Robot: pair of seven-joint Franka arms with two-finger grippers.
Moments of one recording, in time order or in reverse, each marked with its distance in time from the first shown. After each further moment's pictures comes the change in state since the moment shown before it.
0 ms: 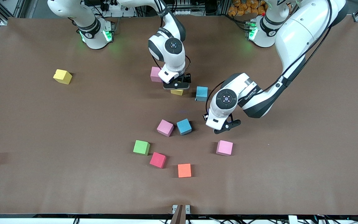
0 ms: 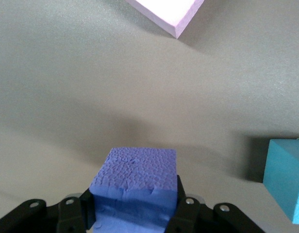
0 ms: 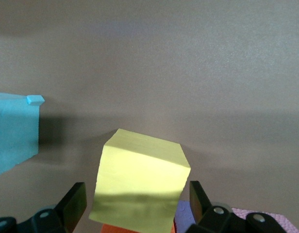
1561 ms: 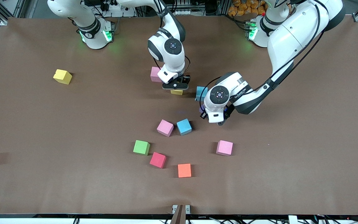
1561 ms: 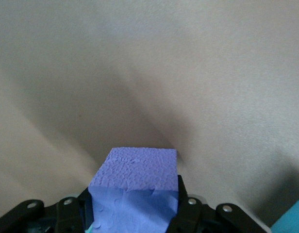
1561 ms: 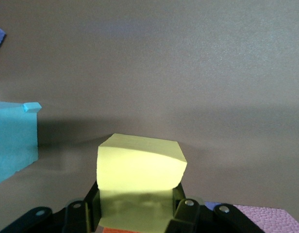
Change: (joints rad) left arm -0.013 0.032 0.008 -0.132 -0.003 0.167 -0.537; right arm -0.004 -0.003 0.002 0.001 0.002 -0.002 0.060
